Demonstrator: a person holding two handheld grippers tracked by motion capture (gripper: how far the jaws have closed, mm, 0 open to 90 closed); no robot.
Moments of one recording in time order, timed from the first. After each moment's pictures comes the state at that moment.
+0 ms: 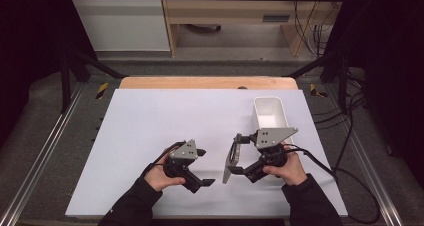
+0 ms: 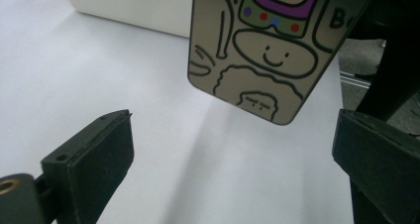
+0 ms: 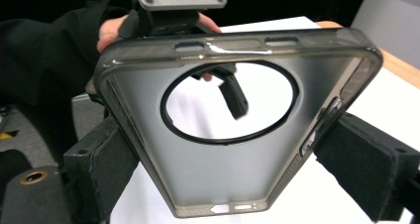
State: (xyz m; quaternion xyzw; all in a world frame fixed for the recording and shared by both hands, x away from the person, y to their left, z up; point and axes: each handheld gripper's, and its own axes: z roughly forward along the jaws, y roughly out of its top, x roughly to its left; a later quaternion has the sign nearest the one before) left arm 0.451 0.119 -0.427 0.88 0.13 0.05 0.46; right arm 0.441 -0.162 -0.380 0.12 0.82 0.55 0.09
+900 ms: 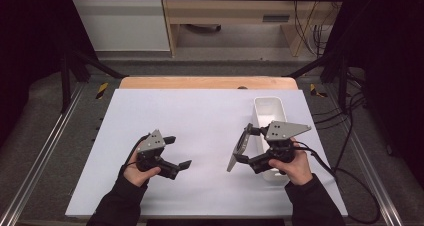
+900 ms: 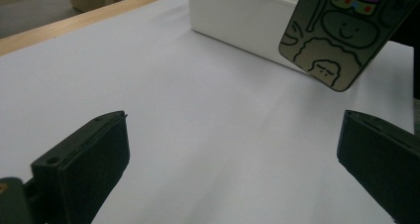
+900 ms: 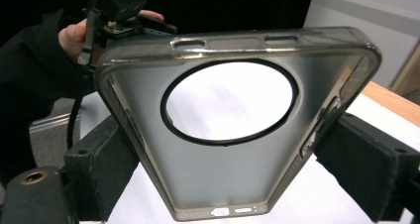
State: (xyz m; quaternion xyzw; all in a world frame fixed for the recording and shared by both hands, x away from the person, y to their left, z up) left arm 0.456 0.190 -0.419 0.81 0.25 0.14 0.51; right arm 0.442 -0.179 -0.369 0.19 0.79 0.57 0.13
